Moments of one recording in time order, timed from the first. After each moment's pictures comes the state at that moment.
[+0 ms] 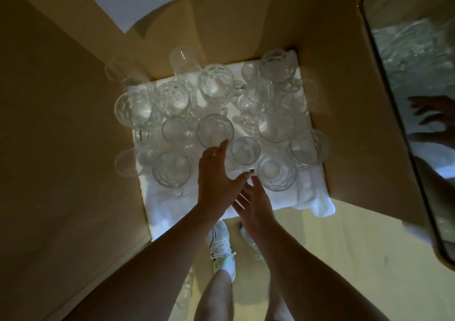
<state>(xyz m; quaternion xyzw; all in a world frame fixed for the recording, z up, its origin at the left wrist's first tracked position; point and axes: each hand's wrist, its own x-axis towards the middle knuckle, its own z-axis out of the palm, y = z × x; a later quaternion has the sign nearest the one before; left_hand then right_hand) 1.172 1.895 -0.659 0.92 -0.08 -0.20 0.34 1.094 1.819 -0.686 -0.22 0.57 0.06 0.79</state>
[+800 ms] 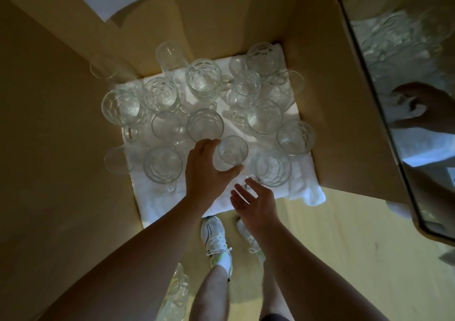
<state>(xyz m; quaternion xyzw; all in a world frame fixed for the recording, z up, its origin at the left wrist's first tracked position) 1.177 1.902 -0.658 0.92 -0.12 -0.16 0.33 1.069 1.807 -0.672 -0.11 0.61 0.04 0.79</state>
